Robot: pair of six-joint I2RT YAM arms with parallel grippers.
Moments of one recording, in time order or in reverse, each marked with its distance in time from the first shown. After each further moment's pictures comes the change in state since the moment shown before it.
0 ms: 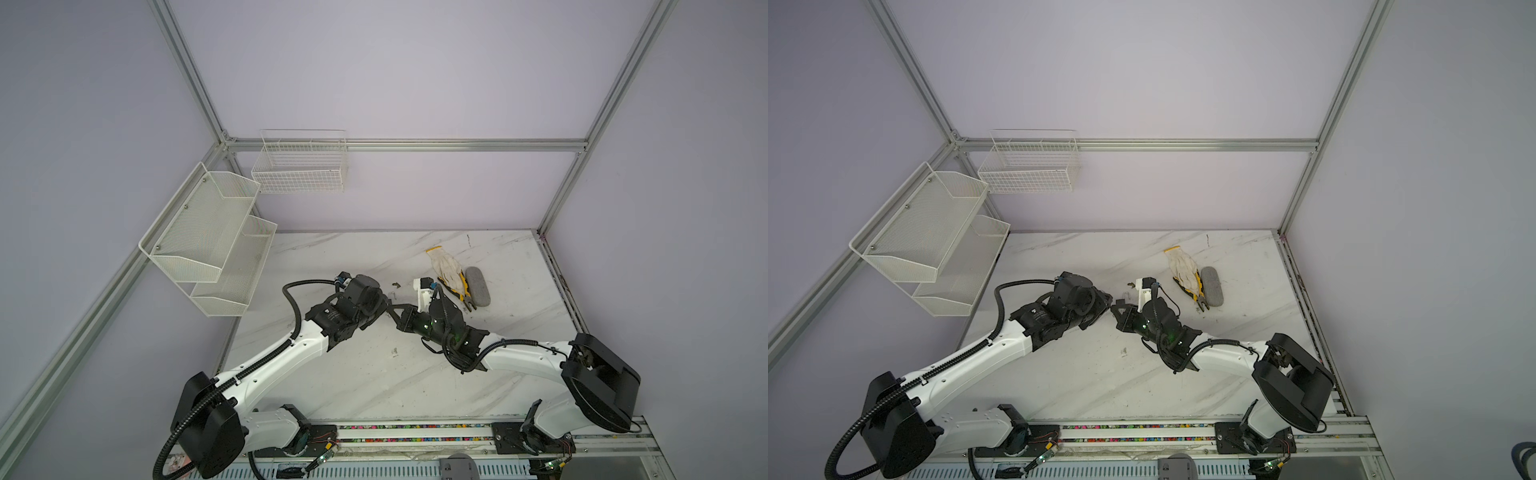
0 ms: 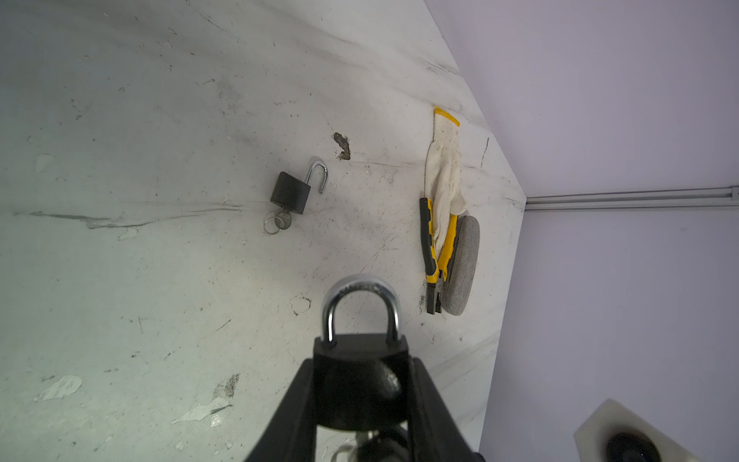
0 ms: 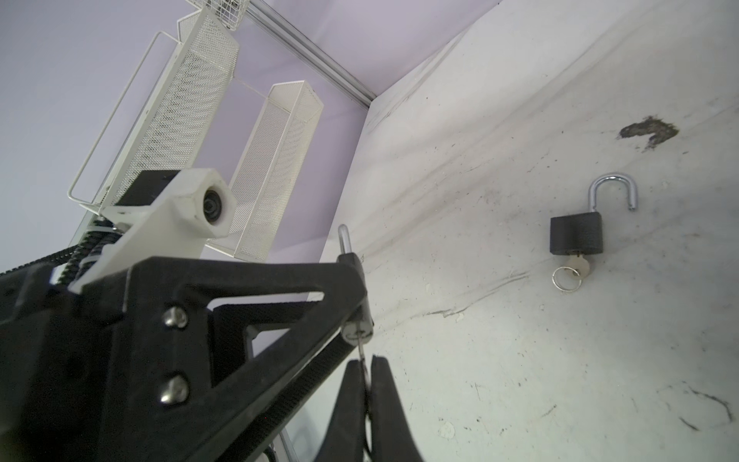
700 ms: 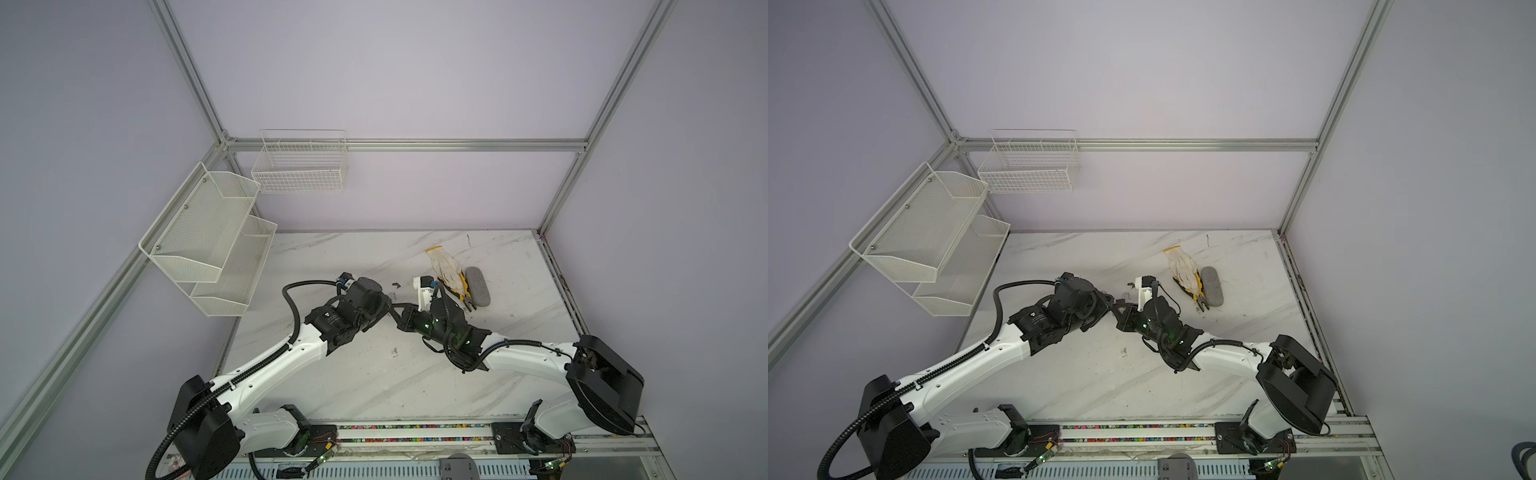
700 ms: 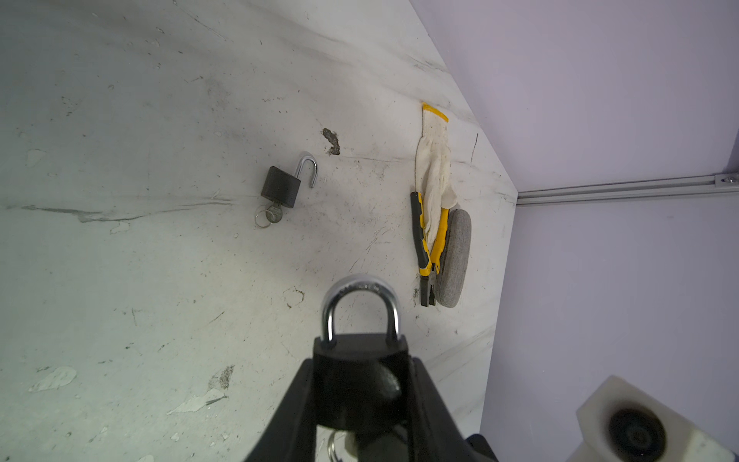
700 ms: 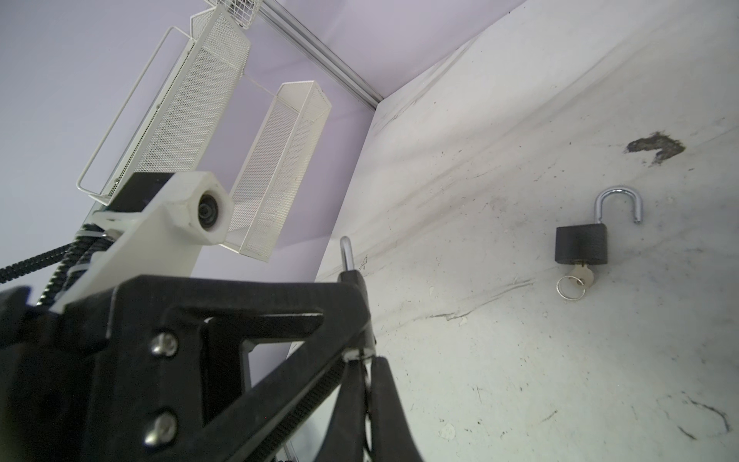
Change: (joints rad) left arm -0.040 -0.032 0.000 -0.003 -0.037 -0.002; right arm -0.002 -0.024 0.000 -0.004 -0.013 -0.040
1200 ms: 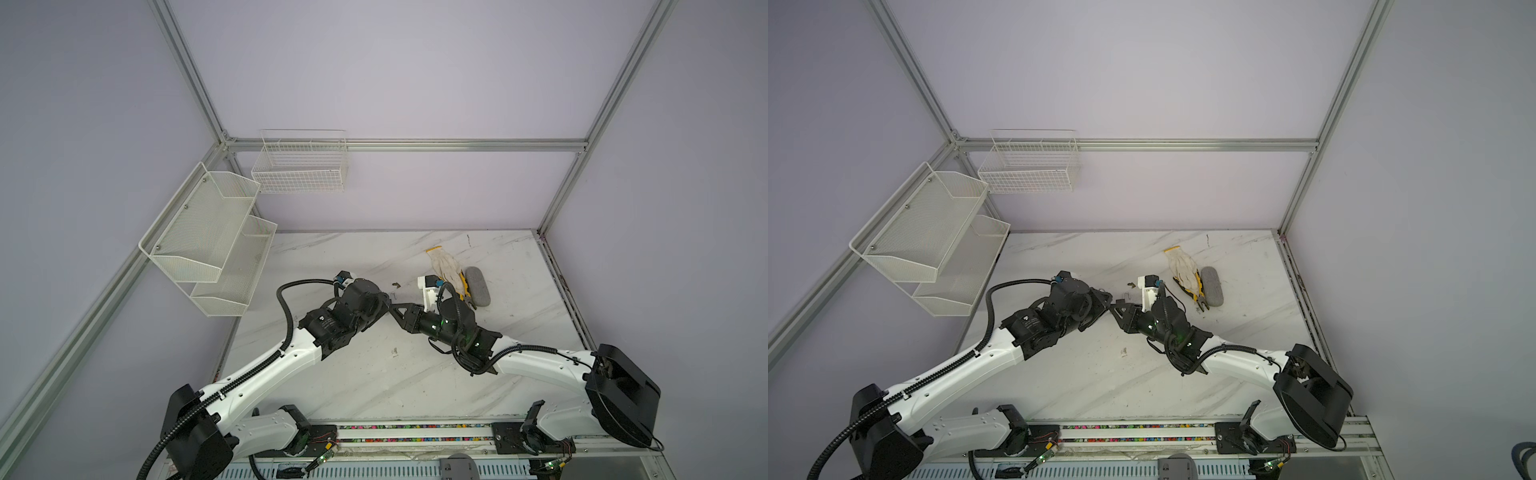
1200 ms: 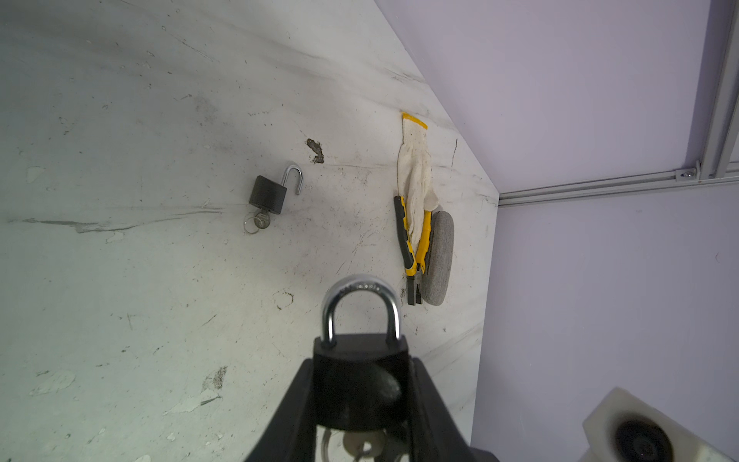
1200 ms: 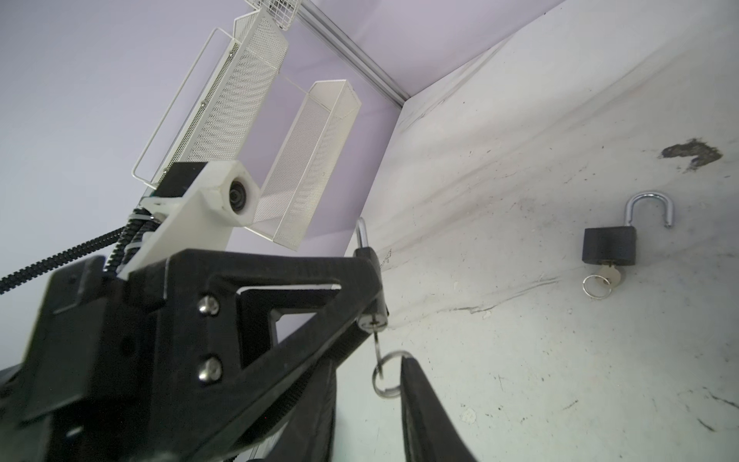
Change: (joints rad) left arm -0.011 -0.047 0.000 -0.002 -0.028 0.021; right arm -0.014 -0.084 -0.032 -0.008 -0.075 0.010
